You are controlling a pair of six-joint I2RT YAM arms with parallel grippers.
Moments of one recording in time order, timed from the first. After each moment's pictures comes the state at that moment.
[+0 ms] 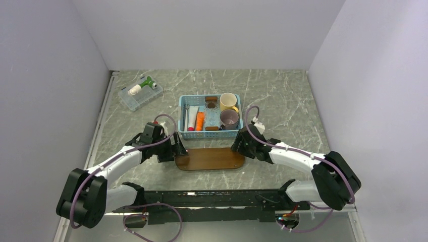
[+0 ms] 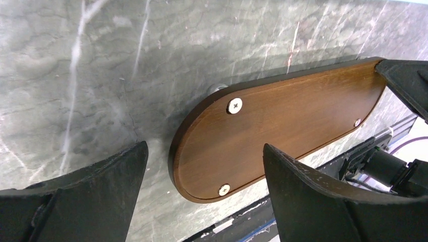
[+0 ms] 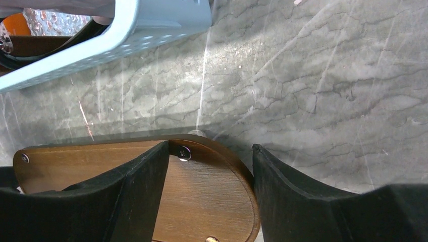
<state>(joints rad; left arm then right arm) -0.35 1.14 0.48 -0.29 0.34 -0.64 0.68 1.28 0.55 -0.18 0.17 0.95</state>
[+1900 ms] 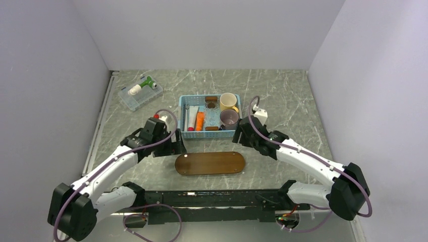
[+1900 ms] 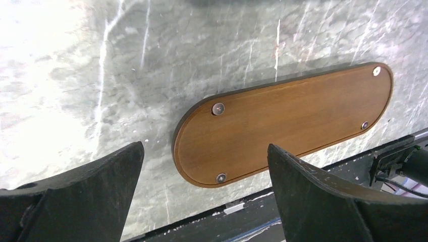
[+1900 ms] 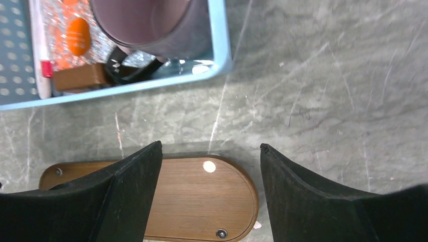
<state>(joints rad) -0.47 1.03 0.63 -0.54 0.16 -0.58 0.74 1.15 0.73 -0.45 0.37 0.84</state>
